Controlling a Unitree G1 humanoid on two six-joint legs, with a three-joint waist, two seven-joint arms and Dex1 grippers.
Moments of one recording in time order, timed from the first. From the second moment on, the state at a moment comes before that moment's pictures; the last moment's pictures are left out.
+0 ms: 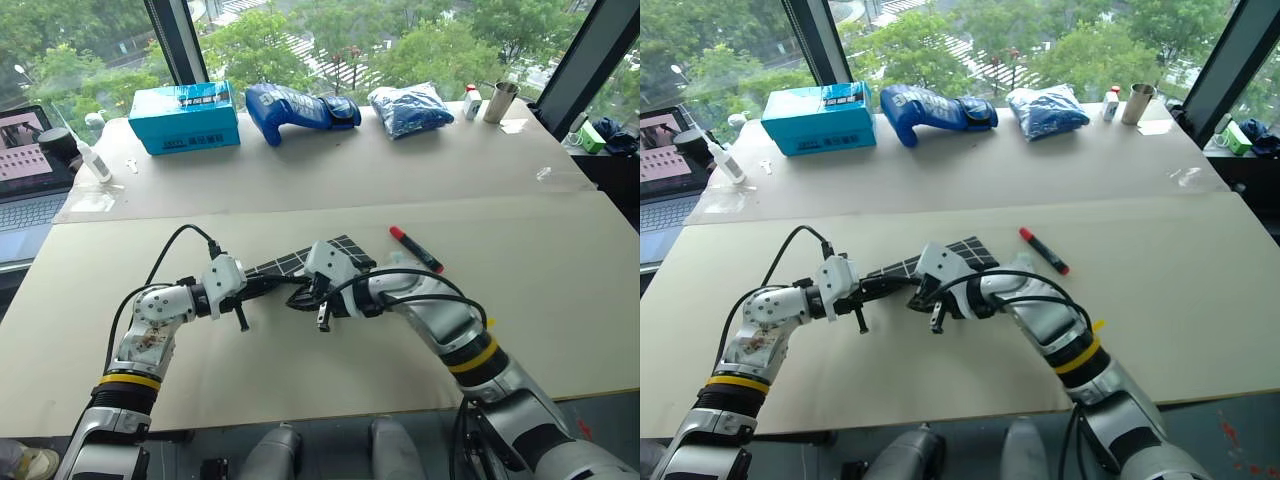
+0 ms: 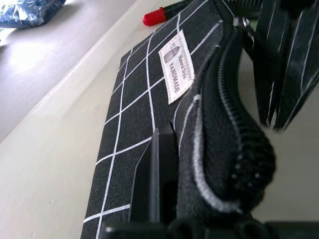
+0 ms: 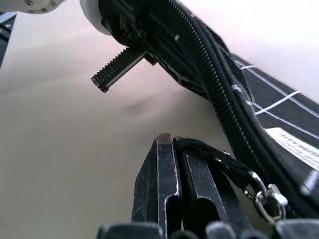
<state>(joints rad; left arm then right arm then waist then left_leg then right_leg) -0.36 0.54 -0.06 0.30 -0.18 -0.21 -1.04 -0.70 -0.25 0.50 0.01 0.16 0.73 0.83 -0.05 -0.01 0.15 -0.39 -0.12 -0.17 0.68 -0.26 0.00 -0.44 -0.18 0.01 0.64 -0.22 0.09</state>
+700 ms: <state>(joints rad) -0.37 0.51 -0.06 0.31 -0.18 -0.24 -1.03 -0.66 -0.40 0.35 -0.15 0.35 0.85 0.95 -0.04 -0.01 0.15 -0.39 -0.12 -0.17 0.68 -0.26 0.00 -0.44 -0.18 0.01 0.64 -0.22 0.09</state>
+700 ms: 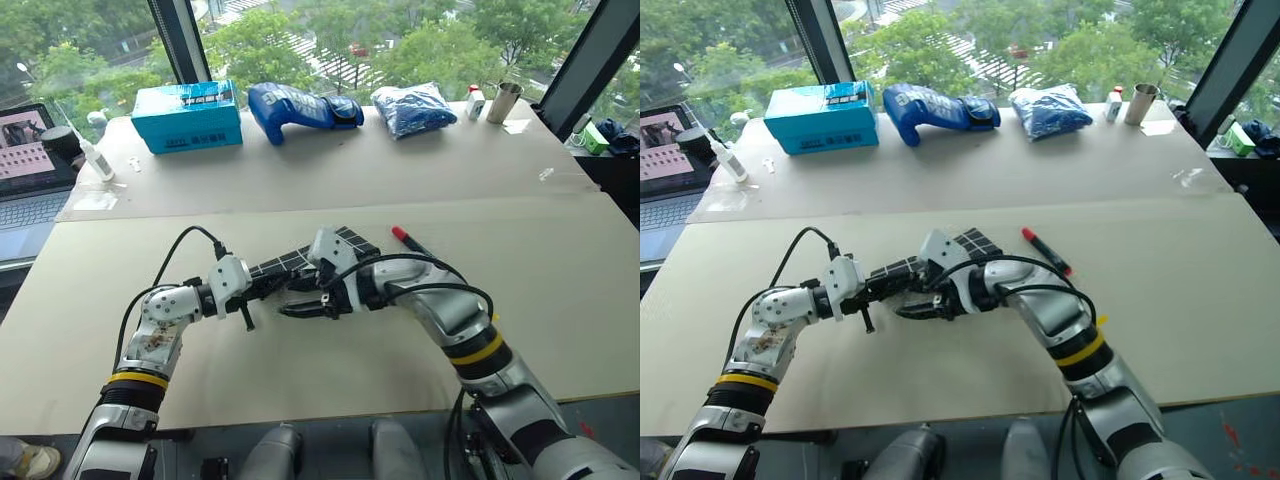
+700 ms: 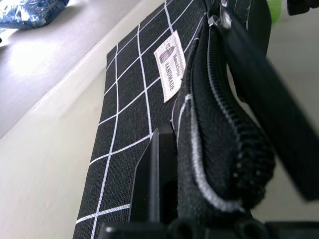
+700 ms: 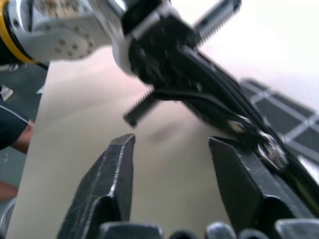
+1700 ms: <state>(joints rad) -0.35 0.52 -0.03 0.29 -0.20 -0.22 -1.00 -0.58 -0.66 0.08 0.17 0.11 0.55 0.69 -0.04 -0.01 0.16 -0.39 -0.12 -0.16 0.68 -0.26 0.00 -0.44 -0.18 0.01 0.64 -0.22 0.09</state>
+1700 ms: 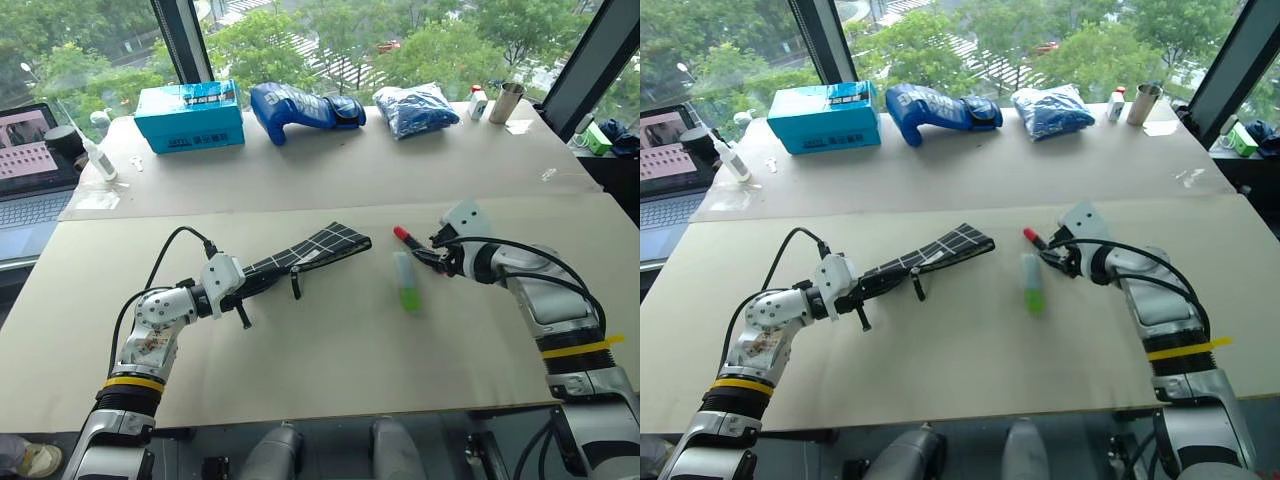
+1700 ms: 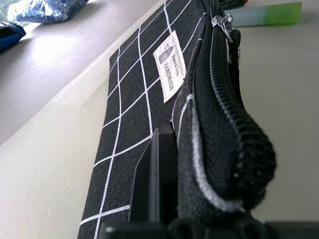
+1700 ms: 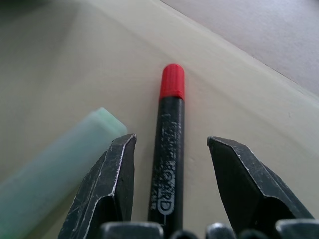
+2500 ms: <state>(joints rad) -0.35 0.52 -0.03 0.29 -0.20 -0.22 -1.01 -0.57 -0.63 0.03 0.27 0.14 0.61 0.70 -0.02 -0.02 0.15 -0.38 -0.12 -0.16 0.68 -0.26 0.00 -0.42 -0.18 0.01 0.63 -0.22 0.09</state>
